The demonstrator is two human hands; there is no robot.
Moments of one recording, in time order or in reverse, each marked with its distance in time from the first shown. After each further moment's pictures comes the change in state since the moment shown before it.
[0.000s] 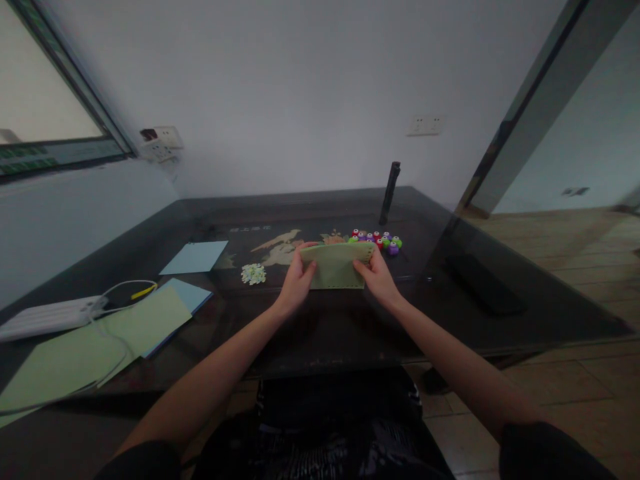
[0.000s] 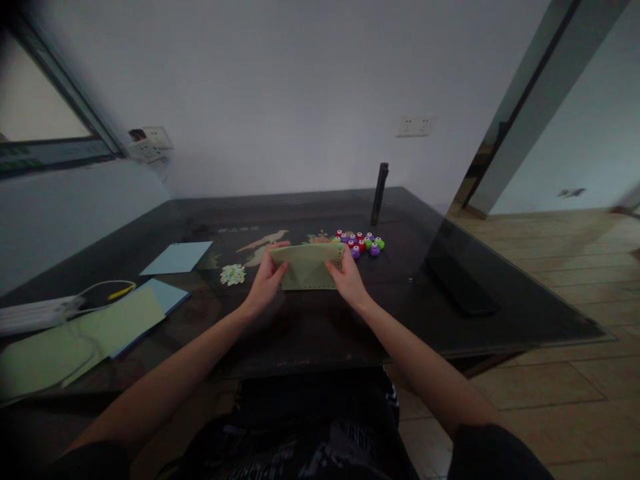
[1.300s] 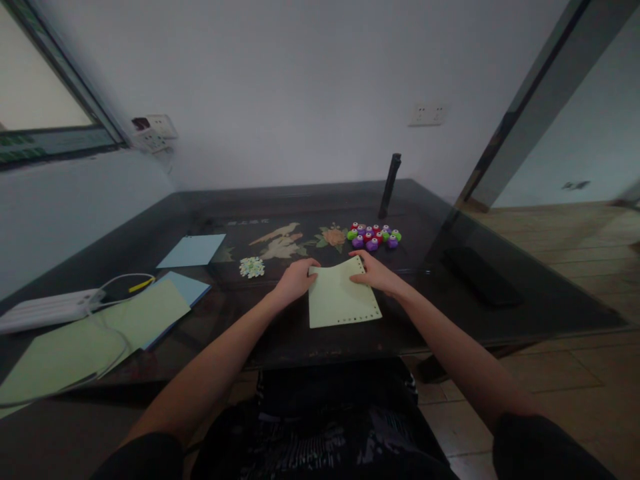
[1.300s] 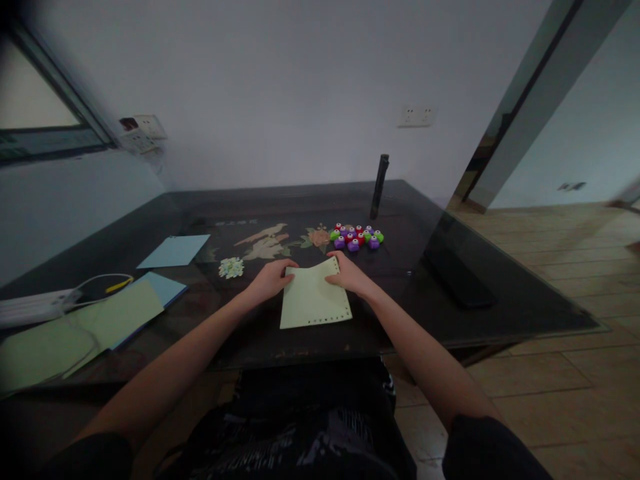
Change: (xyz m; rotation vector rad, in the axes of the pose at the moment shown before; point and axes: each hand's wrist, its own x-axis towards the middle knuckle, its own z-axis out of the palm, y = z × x) left_hand 0.005 -0.019 -0.009 0.704 -0.396 -0.138; right_hand 0.001 0.000 -0.017 -0.204 -0.335 0.407
